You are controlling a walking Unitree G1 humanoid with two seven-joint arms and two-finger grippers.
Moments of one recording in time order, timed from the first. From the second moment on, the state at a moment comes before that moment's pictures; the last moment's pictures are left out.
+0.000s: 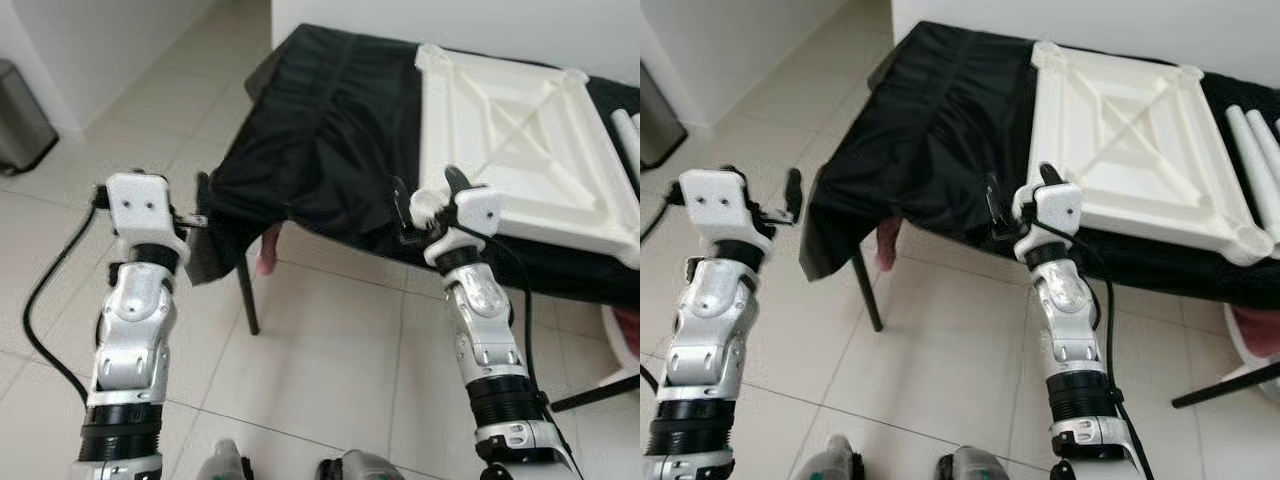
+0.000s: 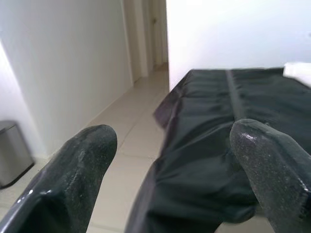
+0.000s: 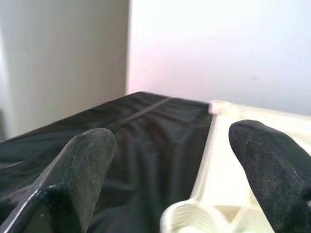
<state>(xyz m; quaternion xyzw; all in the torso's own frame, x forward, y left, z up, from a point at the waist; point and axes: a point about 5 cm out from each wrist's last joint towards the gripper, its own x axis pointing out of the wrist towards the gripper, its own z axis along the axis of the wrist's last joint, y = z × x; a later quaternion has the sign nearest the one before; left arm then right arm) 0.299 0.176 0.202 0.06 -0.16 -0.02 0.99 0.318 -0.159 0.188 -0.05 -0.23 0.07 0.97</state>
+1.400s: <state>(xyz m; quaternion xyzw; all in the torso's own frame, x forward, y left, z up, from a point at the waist) 0.307 0.169 0.209 0.05 -0.17 -0.03 0.98 0.317 -0.166 0.192 -0.06 -0.23 0.06 0.97</state>
